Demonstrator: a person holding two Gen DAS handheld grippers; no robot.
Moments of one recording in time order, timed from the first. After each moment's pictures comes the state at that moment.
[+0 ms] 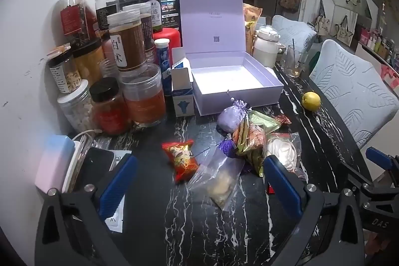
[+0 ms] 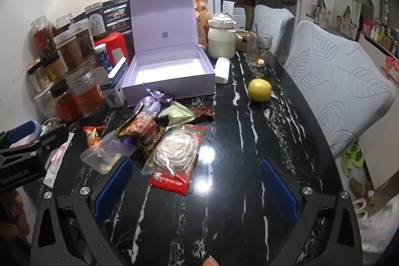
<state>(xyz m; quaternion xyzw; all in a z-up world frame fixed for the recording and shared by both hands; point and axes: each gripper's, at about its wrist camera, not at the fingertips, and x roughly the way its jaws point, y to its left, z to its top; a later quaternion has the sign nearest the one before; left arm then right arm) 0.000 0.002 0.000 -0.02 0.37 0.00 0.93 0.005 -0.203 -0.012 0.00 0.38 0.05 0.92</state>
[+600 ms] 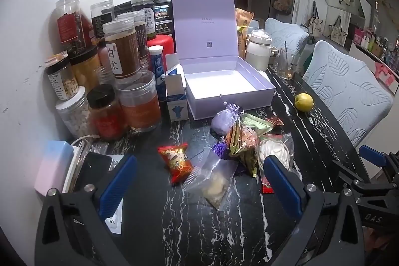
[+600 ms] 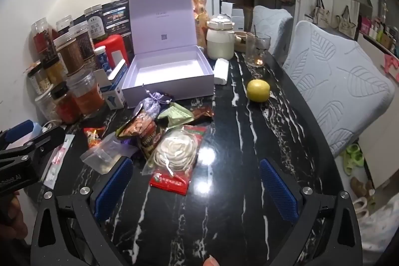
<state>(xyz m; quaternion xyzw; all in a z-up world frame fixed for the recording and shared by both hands) -0.007 -0.004 0.011 -0.01 0.35 -0.01 0.93 0.003 -0.205 -0.011 0.00 0.38 0.05 0.92</state>
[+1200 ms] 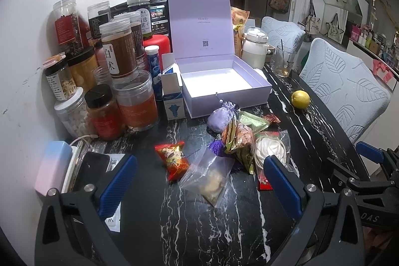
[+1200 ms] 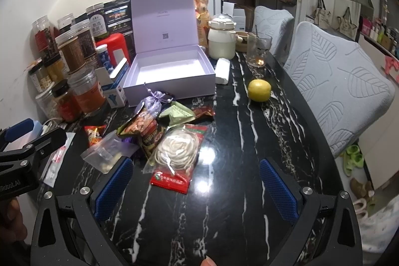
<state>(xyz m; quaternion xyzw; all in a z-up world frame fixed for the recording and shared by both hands) -0.012 -0.008 0.011 -0.01 0.35 -0.02 0.93 0.001 -0.204 -0.012 0.00 0.38 0.05 0.93</state>
